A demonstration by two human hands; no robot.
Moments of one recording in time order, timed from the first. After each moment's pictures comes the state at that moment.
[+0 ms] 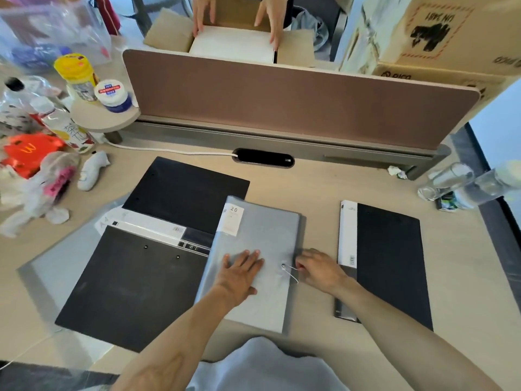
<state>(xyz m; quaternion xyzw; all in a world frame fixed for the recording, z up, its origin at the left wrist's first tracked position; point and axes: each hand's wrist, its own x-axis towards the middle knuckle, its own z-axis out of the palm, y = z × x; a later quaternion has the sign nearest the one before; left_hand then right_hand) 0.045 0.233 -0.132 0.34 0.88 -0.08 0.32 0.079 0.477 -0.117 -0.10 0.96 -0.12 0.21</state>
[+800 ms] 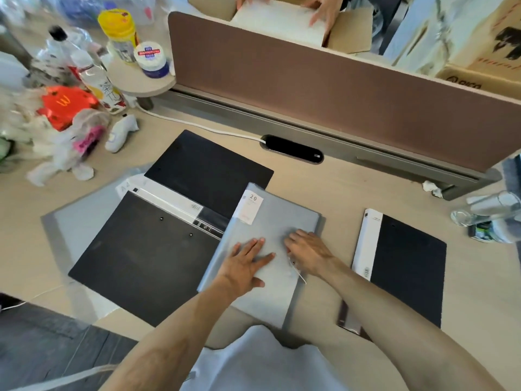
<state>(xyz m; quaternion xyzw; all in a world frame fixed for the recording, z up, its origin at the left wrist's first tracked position) 0.048 0.224 -0.141 0.30 0.91 -0.03 0.29 0.019 0.433 -0.114 -0.24 0.94 0.00 0.22</state>
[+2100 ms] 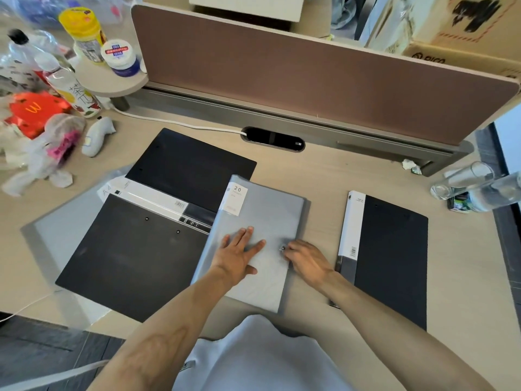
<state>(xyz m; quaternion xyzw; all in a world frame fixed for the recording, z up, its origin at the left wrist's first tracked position) 0.047 0.233 -0.136 0.29 0.91 -0.06 0.30 0.082 0.453 -0.132 -0.22 0.96 -0.12 0.12</state>
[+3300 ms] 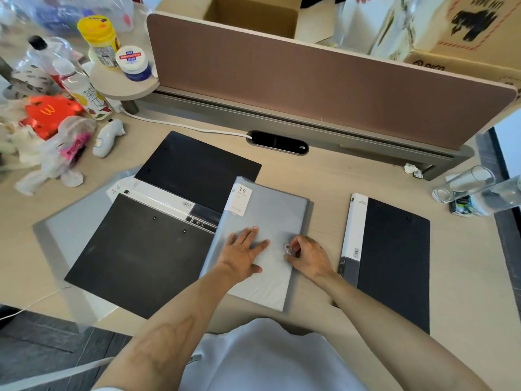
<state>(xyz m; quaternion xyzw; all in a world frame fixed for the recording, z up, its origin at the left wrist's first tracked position) 0.045 0.233 -0.130 0.30 0.91 -0.04 0.29 0.080 0.439 -0.128 0.09 0.94 -0.28 0.18</state>
